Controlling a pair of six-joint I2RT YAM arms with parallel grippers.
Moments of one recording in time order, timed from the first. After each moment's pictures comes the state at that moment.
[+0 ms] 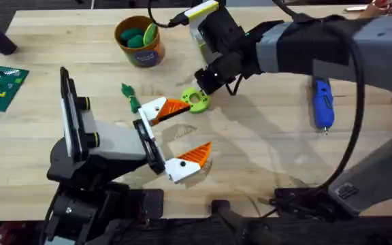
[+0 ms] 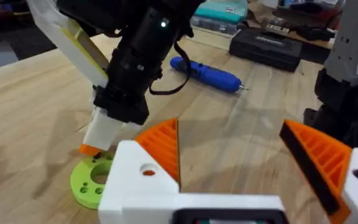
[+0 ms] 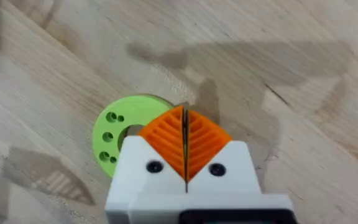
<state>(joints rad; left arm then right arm) -0.21 0.00 0.02 -0.10 0.91 -0.06 0.64 1.86 1.23 -0.46 -0.08 0.02</state>
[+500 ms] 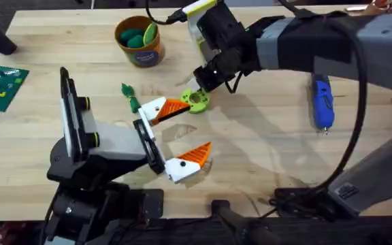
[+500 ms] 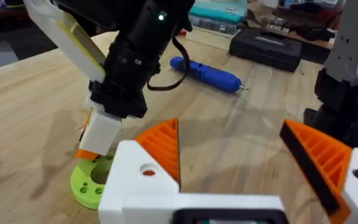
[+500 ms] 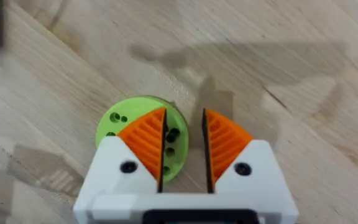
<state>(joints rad) -0.21 0.00 0.02 -0.10 0.91 -0.06 0.64 1.86 1.26 -0.49 -0.08 0.02</state>
